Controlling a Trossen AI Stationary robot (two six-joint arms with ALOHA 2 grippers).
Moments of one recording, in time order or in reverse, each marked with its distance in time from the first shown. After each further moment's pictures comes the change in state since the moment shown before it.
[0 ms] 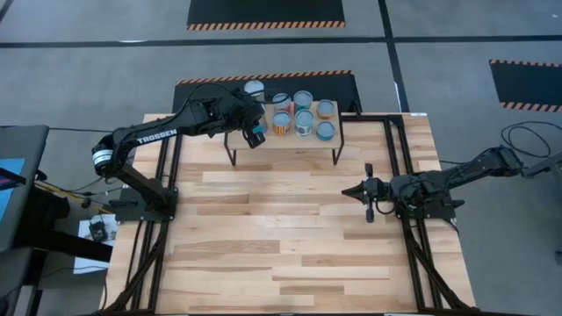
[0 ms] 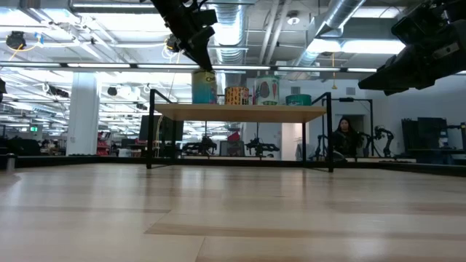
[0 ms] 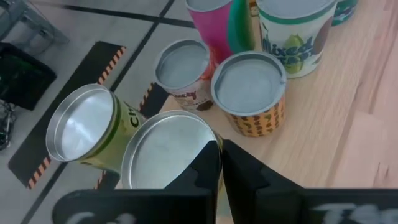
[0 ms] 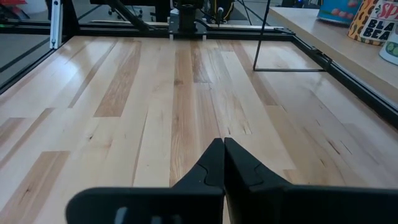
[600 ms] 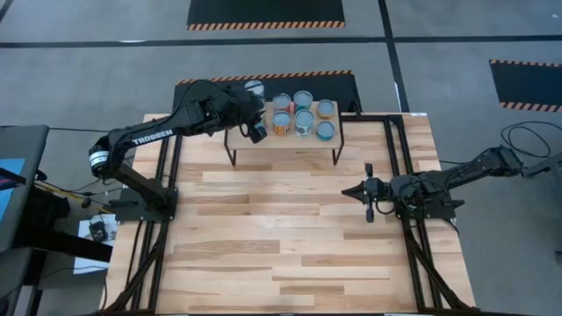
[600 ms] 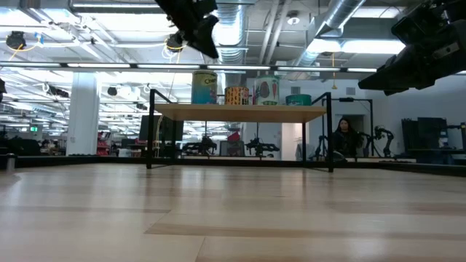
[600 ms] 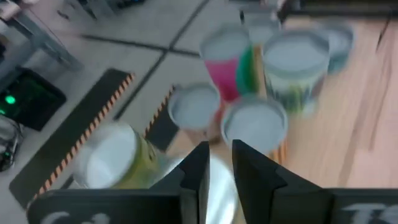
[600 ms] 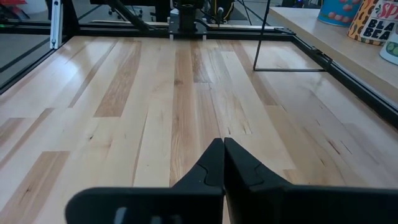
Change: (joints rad) left arm 0.001 -0.026 0.000 0.100 -0.006 0.017; right arm 0.000 0.000 0.000 0.000 0.000 0.000
